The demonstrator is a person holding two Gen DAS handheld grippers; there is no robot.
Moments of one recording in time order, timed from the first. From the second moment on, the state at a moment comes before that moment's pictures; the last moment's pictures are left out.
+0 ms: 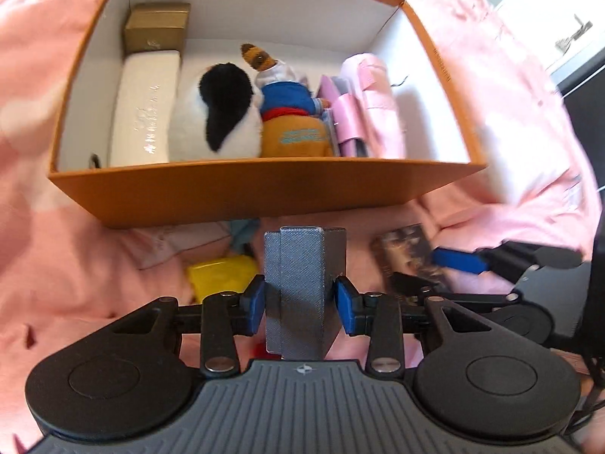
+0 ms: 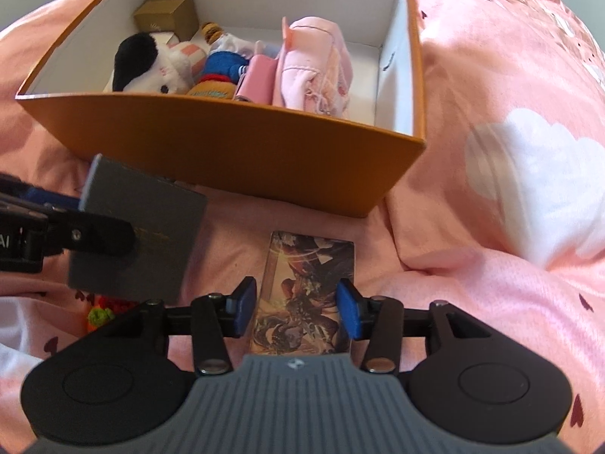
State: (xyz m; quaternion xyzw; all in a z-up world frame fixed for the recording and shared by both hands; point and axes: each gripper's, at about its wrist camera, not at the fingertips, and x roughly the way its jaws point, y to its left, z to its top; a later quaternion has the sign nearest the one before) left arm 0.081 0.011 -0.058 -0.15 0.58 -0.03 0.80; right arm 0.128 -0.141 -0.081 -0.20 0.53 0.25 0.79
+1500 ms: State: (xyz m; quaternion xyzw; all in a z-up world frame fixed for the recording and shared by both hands) left arm 0.088 0.009 -0.074 -0.17 0.60 -0.08 0.78; right arm 0.187 -0.170 -0.070 -0.20 0.60 0.24 0.74
